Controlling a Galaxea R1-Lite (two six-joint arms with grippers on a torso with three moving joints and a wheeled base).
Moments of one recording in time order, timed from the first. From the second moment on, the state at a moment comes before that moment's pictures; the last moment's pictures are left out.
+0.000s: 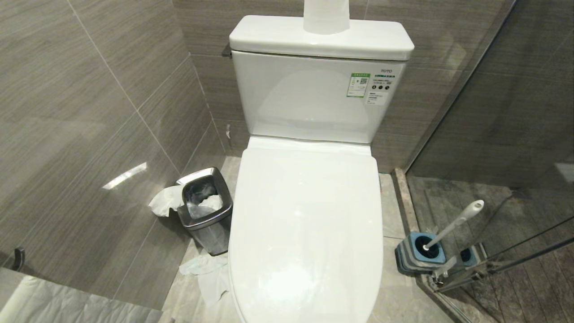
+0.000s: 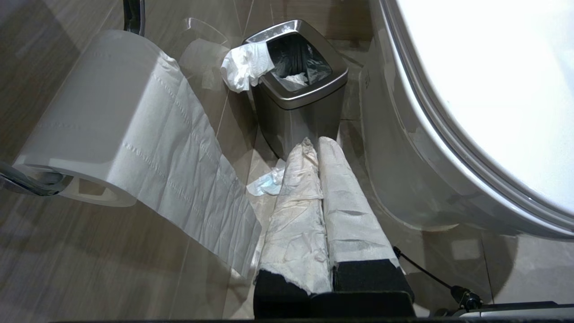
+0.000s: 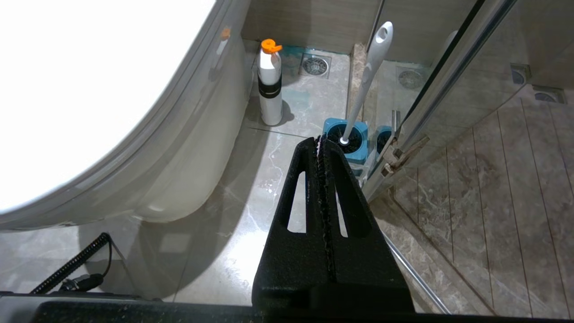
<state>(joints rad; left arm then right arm) 0.00 0.00 0.00 0.01 -0.01 0.04 0.00 0.00 -0.01 0.03 0.00 0.01</state>
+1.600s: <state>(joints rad) 0.00 0.00 0.00 0.01 -0.01 0.03 0.00 0.00 -0.01 0.03 0.00 0.01</state>
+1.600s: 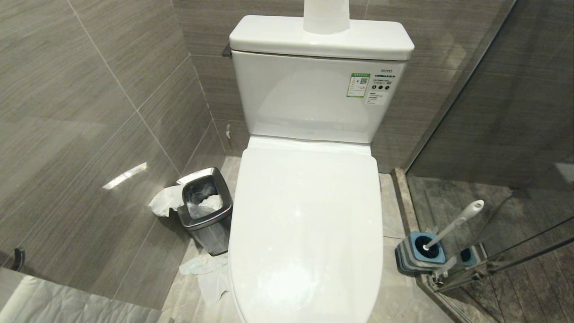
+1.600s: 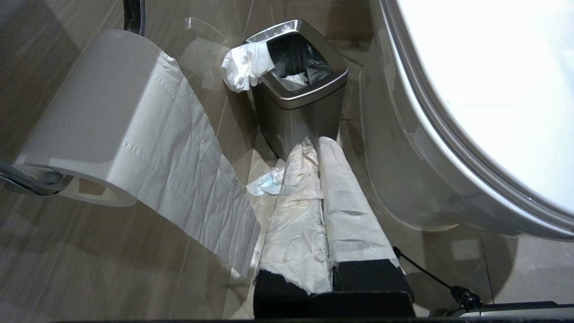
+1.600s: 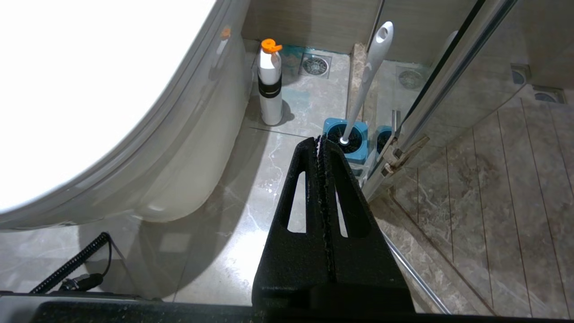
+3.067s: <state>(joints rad) 0.00 0.00 0.00 0.01 -0.01 0.03 0.00 0.00 -0.01 0.03 0.00 0.01</state>
